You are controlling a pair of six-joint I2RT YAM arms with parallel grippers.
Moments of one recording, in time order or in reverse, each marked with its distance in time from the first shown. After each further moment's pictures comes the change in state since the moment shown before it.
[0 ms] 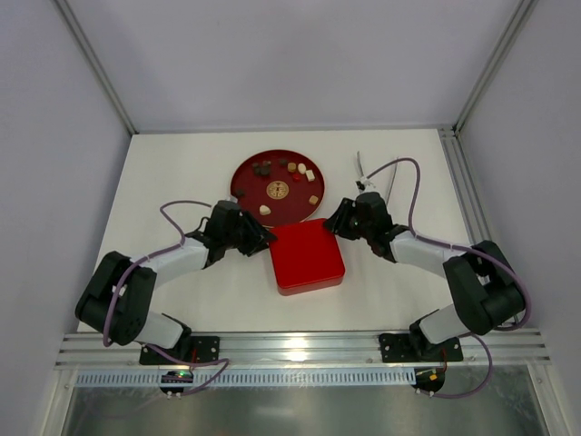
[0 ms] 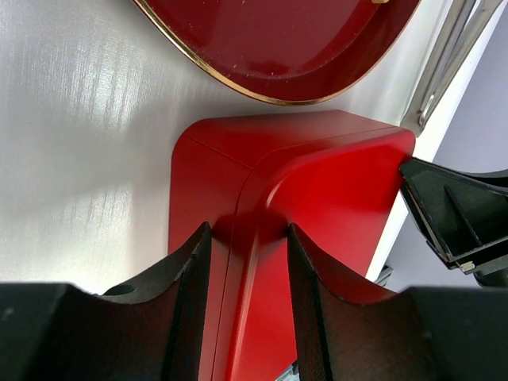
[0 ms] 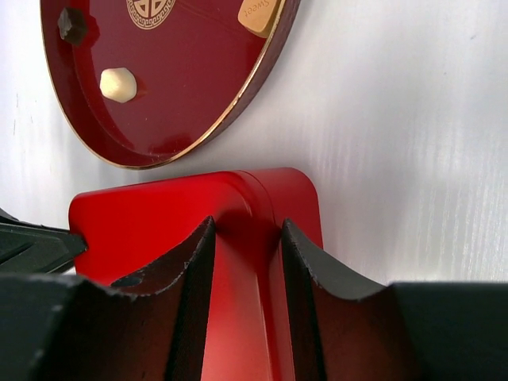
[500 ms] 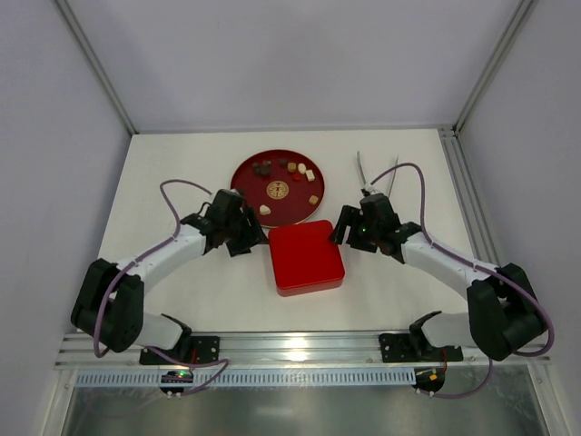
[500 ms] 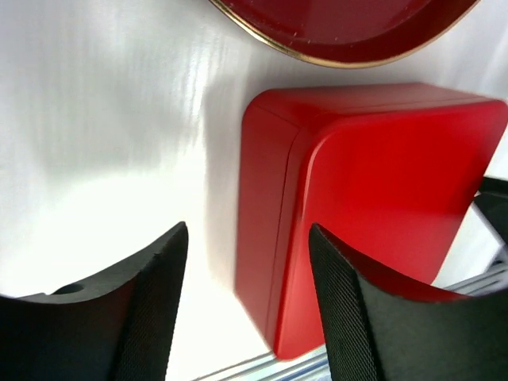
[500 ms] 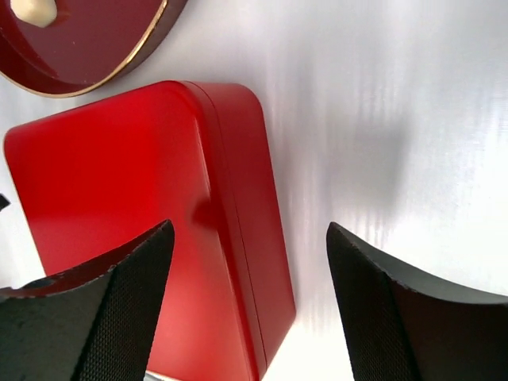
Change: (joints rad) left arm -0.009 -0.056 0.180 -0.404 -0.082 0.225; right arm 0.006 -0.161 0.026 -0.370 0.024 -0.031
